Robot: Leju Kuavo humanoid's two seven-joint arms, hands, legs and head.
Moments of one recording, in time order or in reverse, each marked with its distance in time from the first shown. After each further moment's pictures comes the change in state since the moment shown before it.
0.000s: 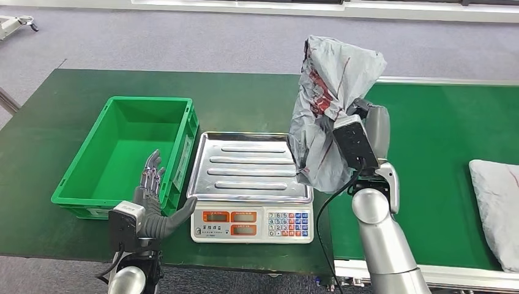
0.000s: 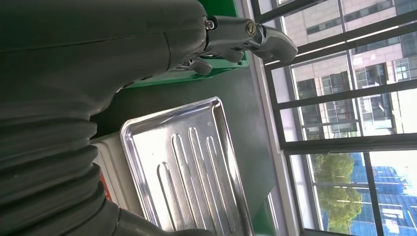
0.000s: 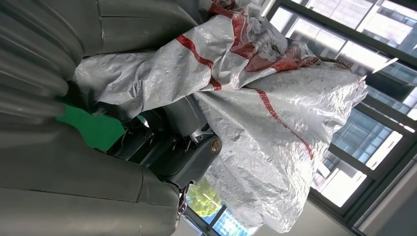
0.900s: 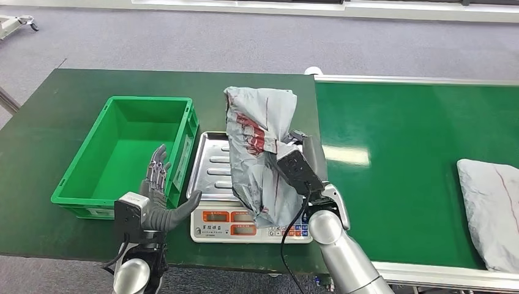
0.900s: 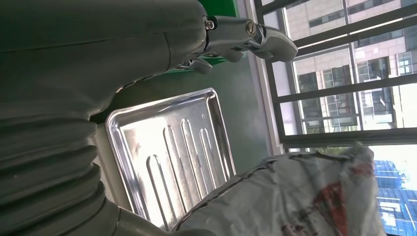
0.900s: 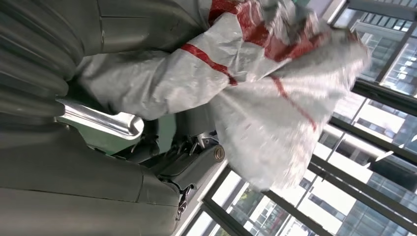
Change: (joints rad) left arm -0.047 -0.019 0.000 0.034 0.006 -0.038 0.021; right arm 0.046 0.054 0.257 0.162 -0.181 -0.009 -0.017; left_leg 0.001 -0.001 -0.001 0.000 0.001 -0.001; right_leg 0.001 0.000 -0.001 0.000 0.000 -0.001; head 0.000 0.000
